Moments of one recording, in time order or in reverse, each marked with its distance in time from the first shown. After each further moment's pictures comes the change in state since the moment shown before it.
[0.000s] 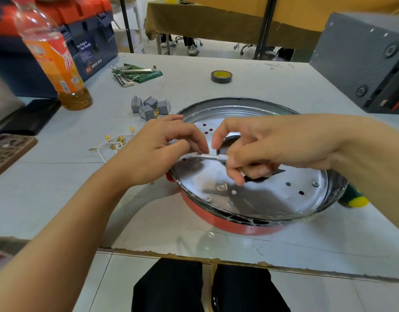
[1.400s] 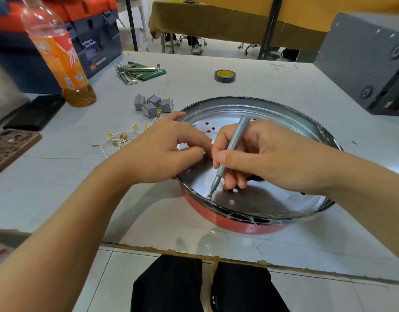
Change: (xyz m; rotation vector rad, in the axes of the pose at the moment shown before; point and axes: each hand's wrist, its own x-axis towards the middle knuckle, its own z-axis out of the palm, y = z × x) left_hand 0.001 0.012 -0.003 0.156 -0.173 0.013; right_hand -0.003 0.003 0.028 0.028 0.235 -0.228
